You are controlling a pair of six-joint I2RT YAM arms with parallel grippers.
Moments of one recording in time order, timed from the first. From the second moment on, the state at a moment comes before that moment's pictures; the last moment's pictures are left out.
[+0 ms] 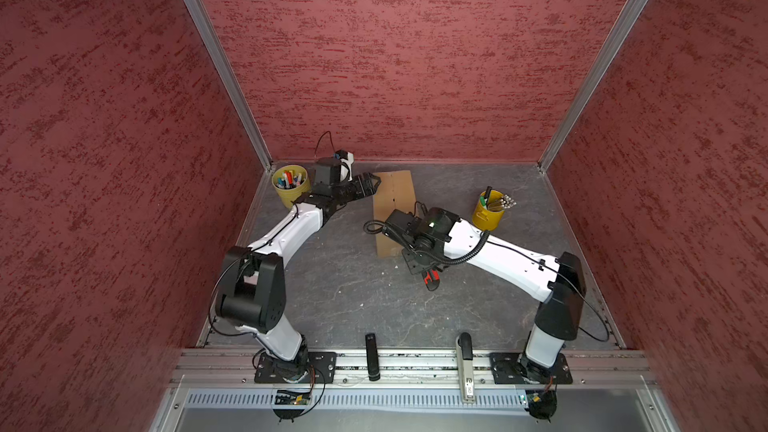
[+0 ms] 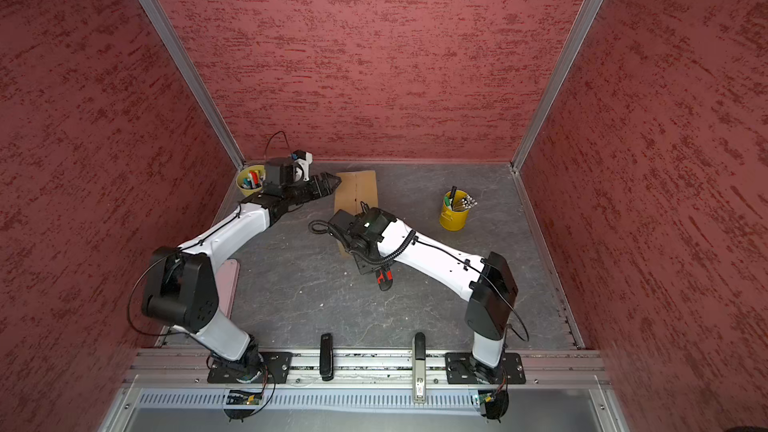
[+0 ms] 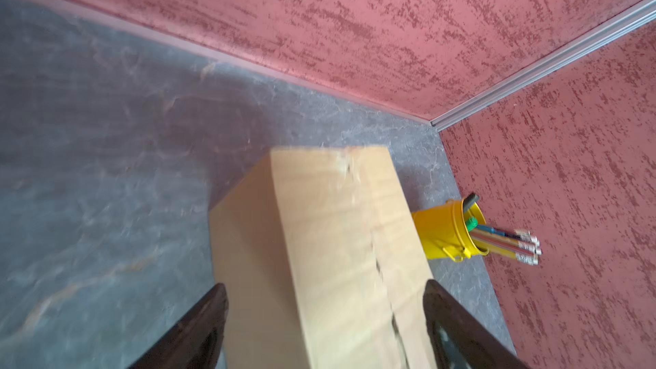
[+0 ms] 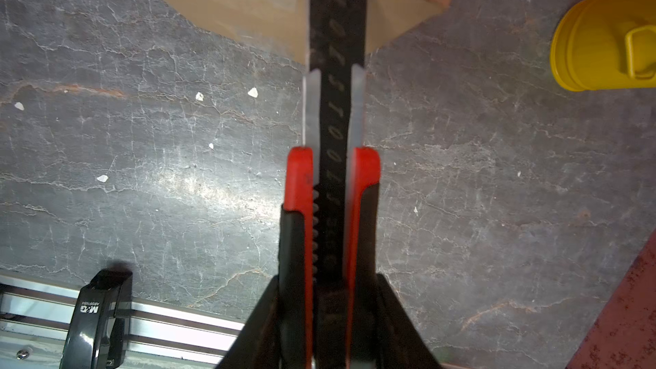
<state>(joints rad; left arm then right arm) -0.23 1.69 1.30 -0.13 0.39 -0.52 0.99 1.79 1.70 -1.35 0.25 0.60</state>
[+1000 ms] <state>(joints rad) -0.23 2.16 1.83 -0.34 0.51 -0.32 0.99 1.79 1.70 -1.34 0.25 0.61</state>
